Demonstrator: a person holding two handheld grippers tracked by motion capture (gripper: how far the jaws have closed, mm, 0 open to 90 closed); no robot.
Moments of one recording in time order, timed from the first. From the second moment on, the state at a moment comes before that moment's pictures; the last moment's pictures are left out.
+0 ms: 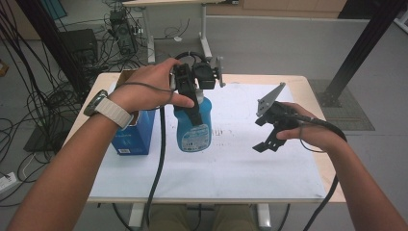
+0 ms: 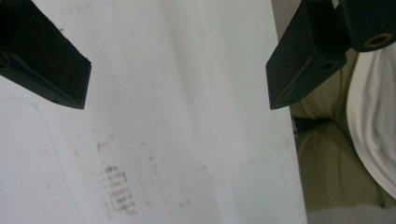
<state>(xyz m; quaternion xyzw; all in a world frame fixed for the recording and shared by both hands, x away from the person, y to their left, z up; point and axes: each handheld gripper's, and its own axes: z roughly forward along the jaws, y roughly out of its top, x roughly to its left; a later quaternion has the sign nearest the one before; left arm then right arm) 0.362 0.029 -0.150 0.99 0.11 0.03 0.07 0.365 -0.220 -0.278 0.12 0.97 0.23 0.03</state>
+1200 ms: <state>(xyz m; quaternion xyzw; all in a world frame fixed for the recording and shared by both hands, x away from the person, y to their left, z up) 0.400 0.072 -0.072 0.90 0.42 0.10 0.05 0.375 -0.265 -0.264 0.15 0.97 0.16 0.05</state>
